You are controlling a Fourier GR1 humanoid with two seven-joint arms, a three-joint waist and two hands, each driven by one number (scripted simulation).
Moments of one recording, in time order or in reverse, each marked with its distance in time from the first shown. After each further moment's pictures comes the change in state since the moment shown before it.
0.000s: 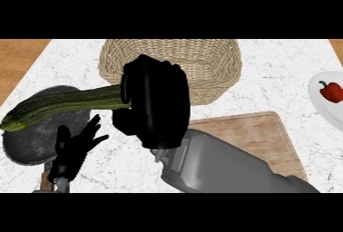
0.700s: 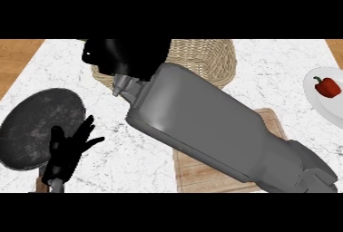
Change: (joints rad) left arm 0.013 0.013 0.027 -0.005 -0.003 0.012 0.004; right arm -0.390 -0.001 -0.169 0.303 -0.048 -0.040 0.090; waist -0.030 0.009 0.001
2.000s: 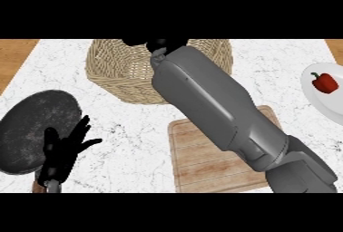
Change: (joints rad) left arm 0.011 -0.005 0.036 0.003 -0.002 -0.008 -0.020; right arm -0.019 0.006 -0.032 0.492 -0.369 -0.414 -0.231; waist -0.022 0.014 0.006
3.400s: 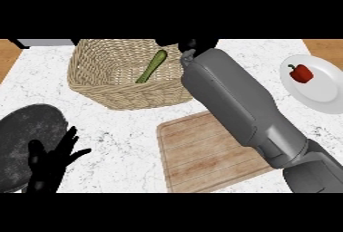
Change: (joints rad) left arm 0.101 -0.009 0.063 -0.043 -0.001 0.009 0.003; right arm 0.105 -0.091 0.008 -0.031 0.156 -0.034 0.080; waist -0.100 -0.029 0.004
